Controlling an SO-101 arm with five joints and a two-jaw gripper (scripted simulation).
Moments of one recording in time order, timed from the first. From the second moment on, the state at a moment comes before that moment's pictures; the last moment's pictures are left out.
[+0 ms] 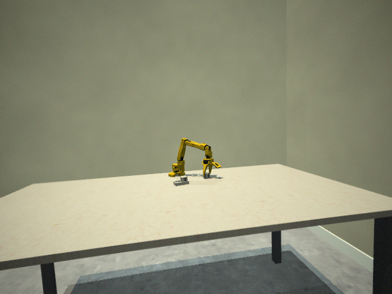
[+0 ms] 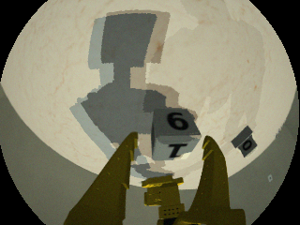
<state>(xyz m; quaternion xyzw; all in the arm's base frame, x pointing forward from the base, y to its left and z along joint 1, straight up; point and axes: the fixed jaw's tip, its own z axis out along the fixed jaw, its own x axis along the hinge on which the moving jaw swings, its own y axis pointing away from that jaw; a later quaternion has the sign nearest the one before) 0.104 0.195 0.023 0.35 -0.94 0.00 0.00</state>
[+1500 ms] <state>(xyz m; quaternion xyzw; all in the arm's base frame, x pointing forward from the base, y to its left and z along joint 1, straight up) 0.106 0.189 0.018 0.36 -0.93 0.01 0.01</state>
